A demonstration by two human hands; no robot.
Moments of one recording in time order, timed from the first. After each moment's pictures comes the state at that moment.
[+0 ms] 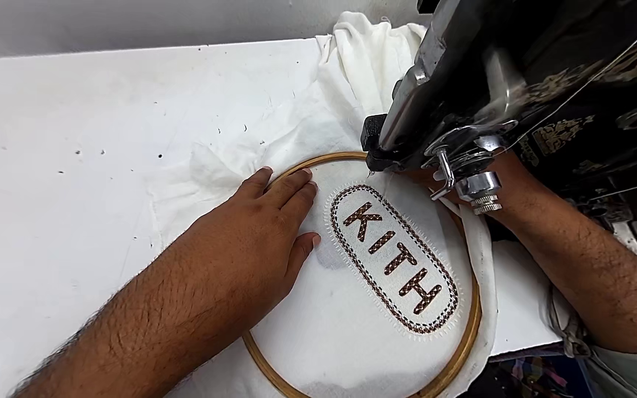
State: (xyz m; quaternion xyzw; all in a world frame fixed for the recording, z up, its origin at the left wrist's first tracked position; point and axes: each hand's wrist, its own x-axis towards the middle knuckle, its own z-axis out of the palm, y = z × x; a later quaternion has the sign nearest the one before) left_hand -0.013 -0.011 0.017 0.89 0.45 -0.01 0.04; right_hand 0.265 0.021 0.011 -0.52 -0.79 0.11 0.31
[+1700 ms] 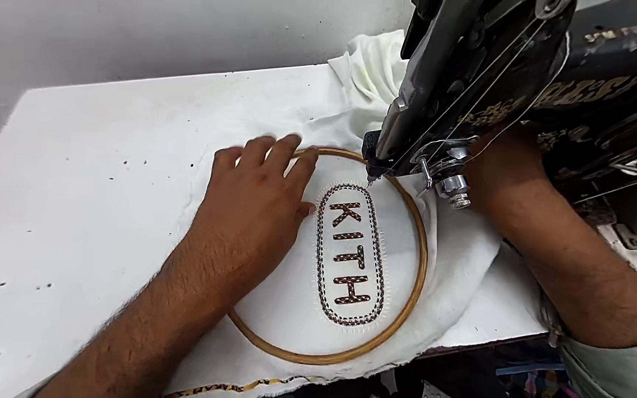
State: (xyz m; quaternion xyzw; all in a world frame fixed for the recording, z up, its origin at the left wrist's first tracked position) left_hand -0.007 0.005 0.032 0.88 0.47 0.04 -0.03; right_hand 0.258 0.006 0.041 -0.68 -0.72 -0.05 0.13
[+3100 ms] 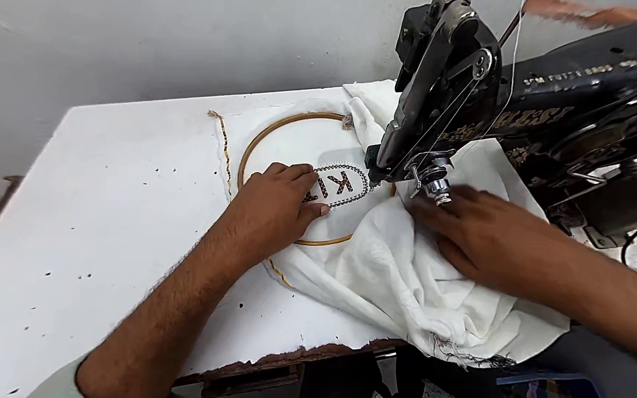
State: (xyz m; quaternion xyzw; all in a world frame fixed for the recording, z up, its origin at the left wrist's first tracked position) left_hand -0.024 0.026 0.012 0.88 0.46 0.06 0.06; right_hand 0.299 -0.046 0.022 -0.45 -0.89 -0.03 0.05
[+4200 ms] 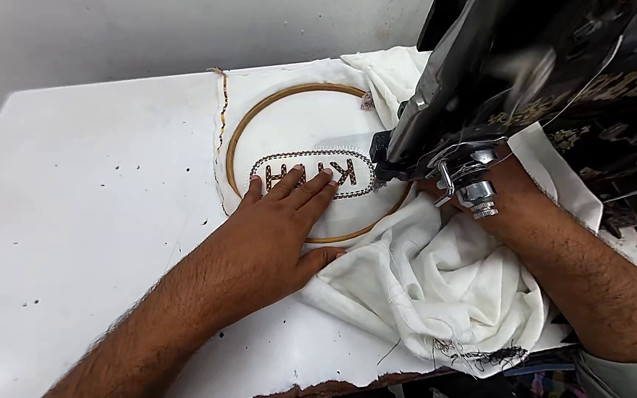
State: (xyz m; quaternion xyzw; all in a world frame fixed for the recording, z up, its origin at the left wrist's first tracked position) left_hand -0.019 0.004 0.006 0.91 0.42 0.02 0.07; right_hand 0.261 0.019 0.004 -0.55 -0.77 0.03 0.32
